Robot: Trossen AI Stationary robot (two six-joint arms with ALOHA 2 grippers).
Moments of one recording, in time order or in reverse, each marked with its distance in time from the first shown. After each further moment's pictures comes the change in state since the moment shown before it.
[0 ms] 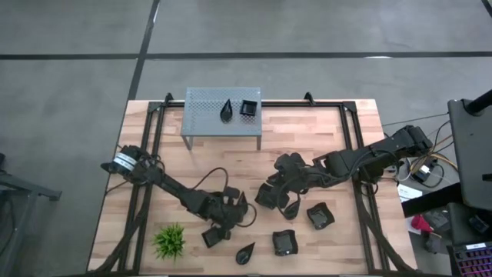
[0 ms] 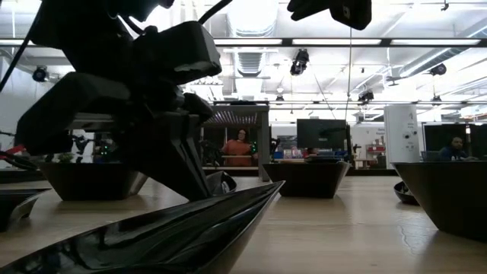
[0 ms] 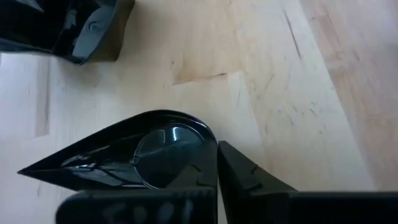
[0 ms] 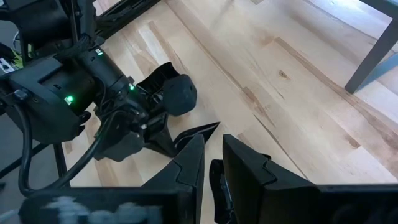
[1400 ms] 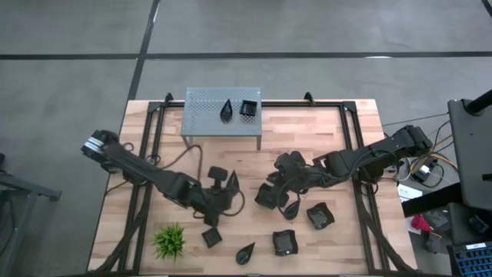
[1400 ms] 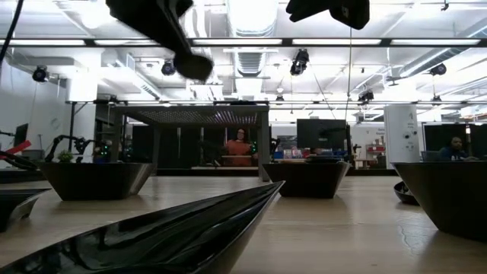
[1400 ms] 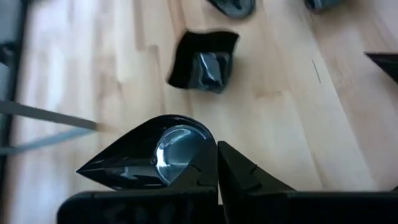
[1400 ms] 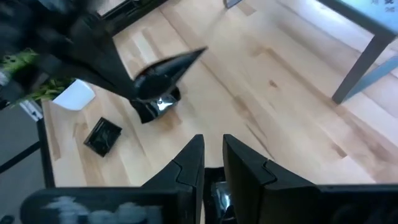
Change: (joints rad) left arm -0.007 -0.363 0.186 -0.543 -0.182 0.110; right arm 0.000 0.000 0.000 0.001 0.042 -0.029
